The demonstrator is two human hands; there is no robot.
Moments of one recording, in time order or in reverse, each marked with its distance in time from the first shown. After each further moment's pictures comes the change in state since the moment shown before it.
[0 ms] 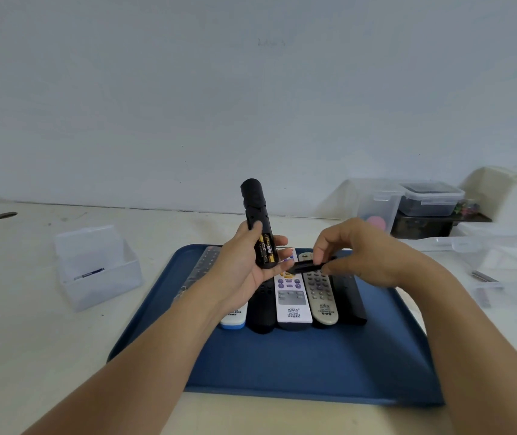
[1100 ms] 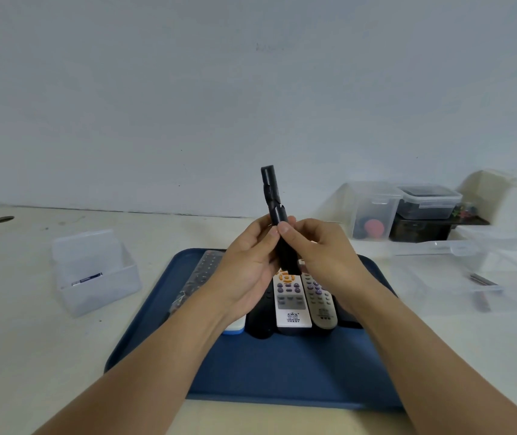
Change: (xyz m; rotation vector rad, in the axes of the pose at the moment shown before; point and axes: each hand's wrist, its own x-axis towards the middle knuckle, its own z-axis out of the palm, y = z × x) left_hand -0.005 -0.004 0.003 0.041 -0.166 0.141; right_hand 0.020 -0.031 0.060 0.518 0.398 0.133
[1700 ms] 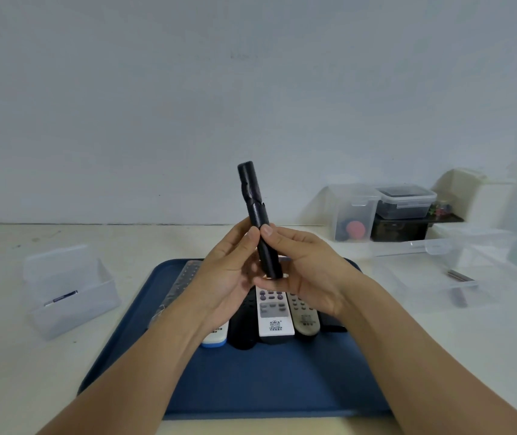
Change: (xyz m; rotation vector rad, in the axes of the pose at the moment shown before) left_hand 0.003 0.002 -0.002 -0.008 -0.078 -0.029; right_hand 0.001 -0.004 -0.009 0.571 -0.331 0.241
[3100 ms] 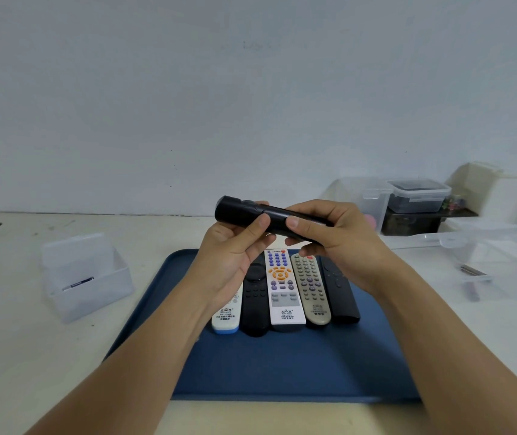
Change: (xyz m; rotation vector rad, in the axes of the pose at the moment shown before) left_hand -0.001 0.013 -0.007 -0.034 0.054 0.150; right_hand -0.009 -0.020 -0.018 -0.382 0.126 -0.321
